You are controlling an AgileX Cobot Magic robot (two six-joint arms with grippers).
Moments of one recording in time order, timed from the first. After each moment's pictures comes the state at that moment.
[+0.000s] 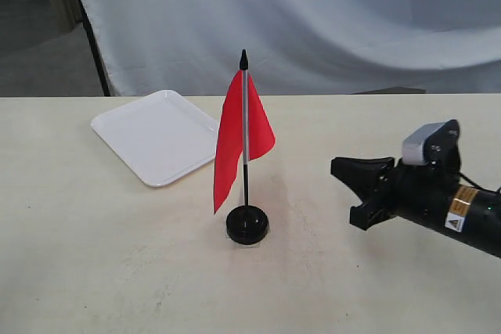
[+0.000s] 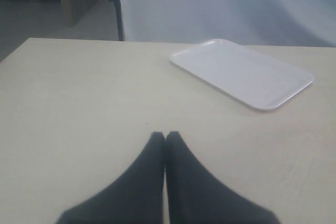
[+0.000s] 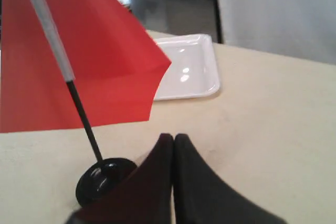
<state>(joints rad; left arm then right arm) -0.01 0.00 0.00 0.00 0.32 -0.04 0.00 1.95 -0.57 -0.91 -1.20 0.39</state>
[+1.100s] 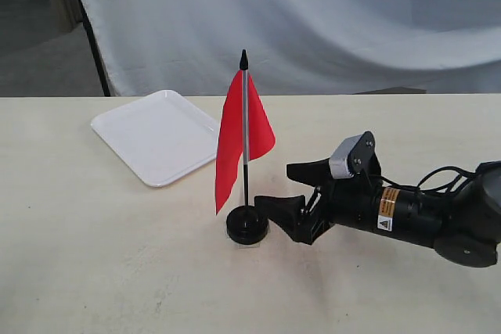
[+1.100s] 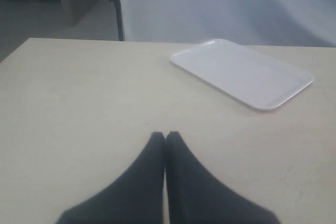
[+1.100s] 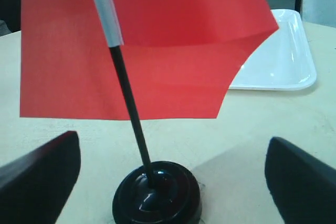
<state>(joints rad) -0.01 0.00 0.00 0.00 0.32 -0.04 0.18 2.14 -0.77 -0.96 -1.20 0.41</state>
